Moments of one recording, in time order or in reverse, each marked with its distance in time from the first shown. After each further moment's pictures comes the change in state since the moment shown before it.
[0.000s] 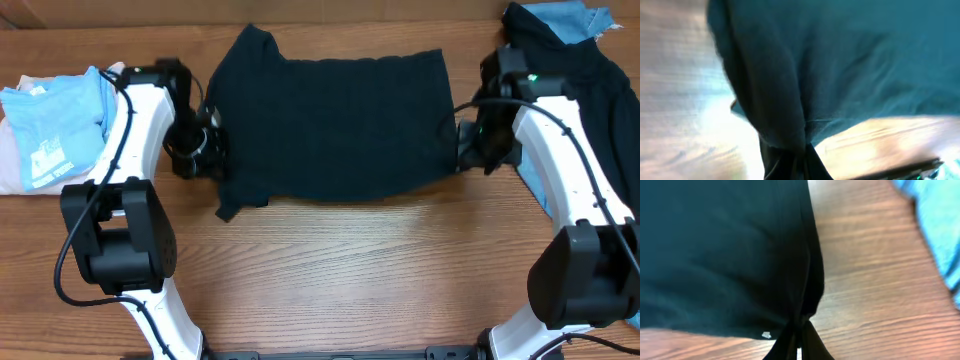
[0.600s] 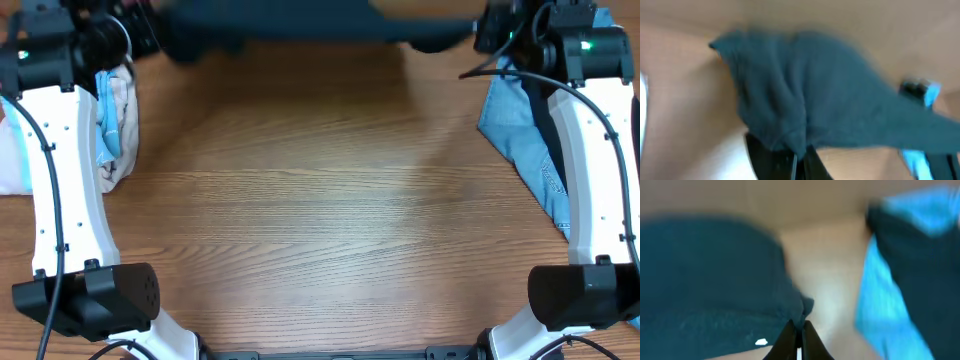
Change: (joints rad) left arm 0.116 -0.209 0.416 0.295 0.114 -0.090; right arm 0.001 -0.006 0.479 0.212 -0.019 0.000
